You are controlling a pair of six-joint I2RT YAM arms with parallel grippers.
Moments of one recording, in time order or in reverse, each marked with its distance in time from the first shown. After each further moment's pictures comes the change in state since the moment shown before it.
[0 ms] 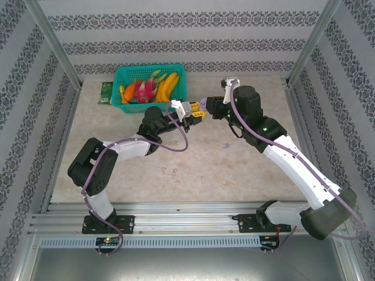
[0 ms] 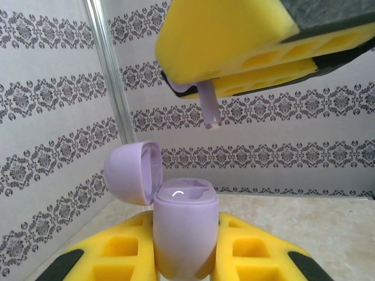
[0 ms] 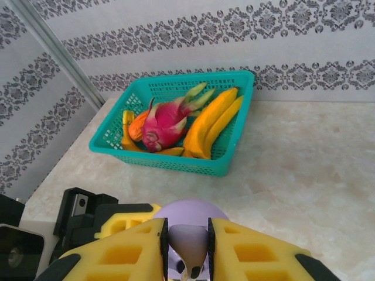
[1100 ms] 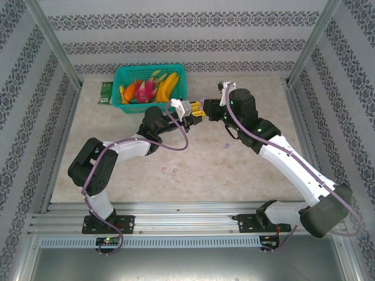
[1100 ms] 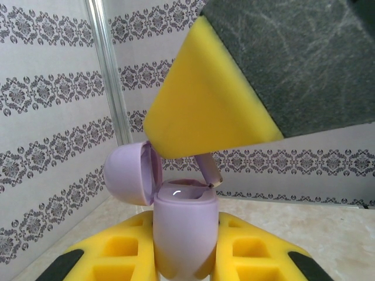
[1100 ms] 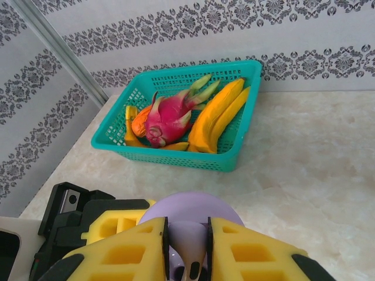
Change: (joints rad) left arm -0.002 0.000 0.003 0.004 0.000 -0.050; right arm 0.004 0.018 -0.063 0.070 -0.011 0.035
